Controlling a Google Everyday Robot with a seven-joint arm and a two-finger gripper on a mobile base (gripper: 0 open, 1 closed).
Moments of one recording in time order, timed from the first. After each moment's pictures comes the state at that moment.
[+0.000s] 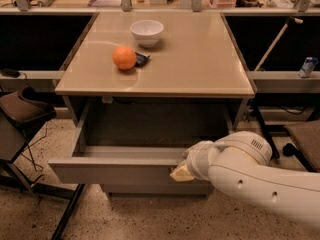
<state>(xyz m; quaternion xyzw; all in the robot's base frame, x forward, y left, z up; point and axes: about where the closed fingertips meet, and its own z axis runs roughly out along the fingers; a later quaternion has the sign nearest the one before) 0.496 -0.090 0.649 -0.43 0.85 0.00 0.32</state>
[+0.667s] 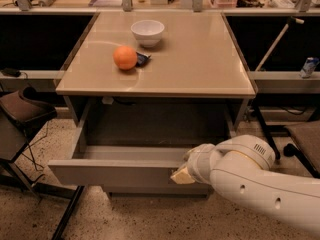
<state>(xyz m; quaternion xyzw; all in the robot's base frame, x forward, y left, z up) 0.486 -0.089 0.651 -0.43 0.85 0.00 0.32</state>
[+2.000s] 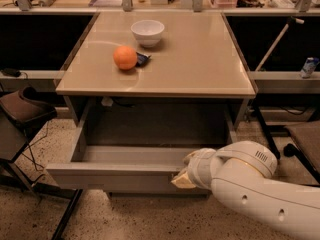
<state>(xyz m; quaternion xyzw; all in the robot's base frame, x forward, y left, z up) 0.473 -0.088 0.651 -0.45 0.83 -0.01 0.32</state>
